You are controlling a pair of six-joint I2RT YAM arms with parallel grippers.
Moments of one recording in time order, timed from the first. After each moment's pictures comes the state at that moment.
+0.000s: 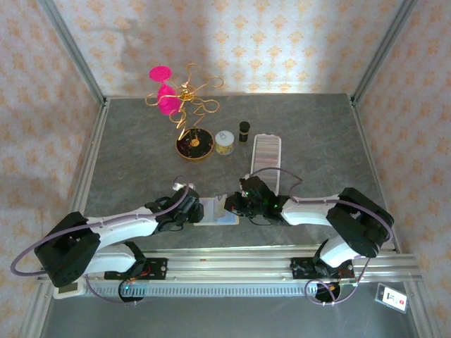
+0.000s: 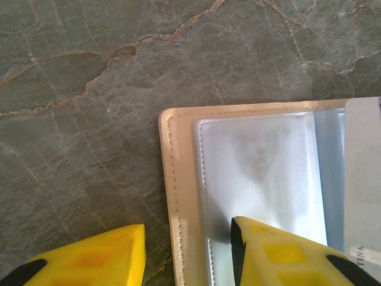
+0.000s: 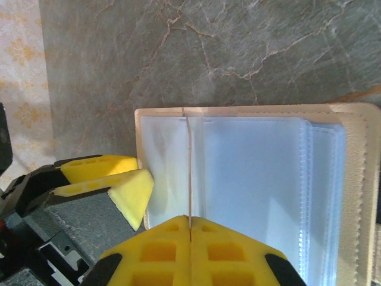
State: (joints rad) left arm -0.74 1.24 0.42 -0.20 -0.12 -0.77; right arm 0.88 1.51 0.55 0.27 -0.26 1.11
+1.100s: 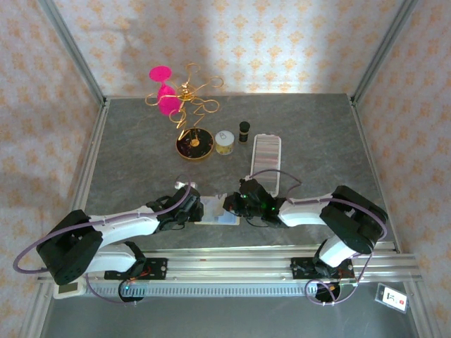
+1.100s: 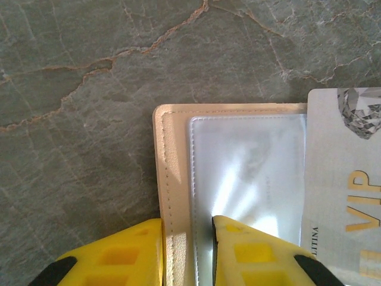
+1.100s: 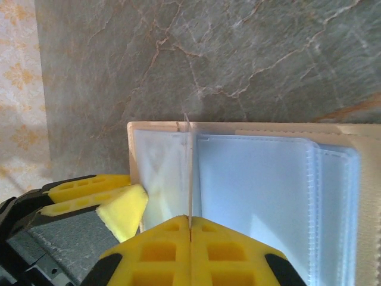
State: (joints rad) left arm -0.74 1.25 0.42 -0.16 -0.11 -0.76; right arm 0.91 1.55 0.54 0.35 -0.17 1.17
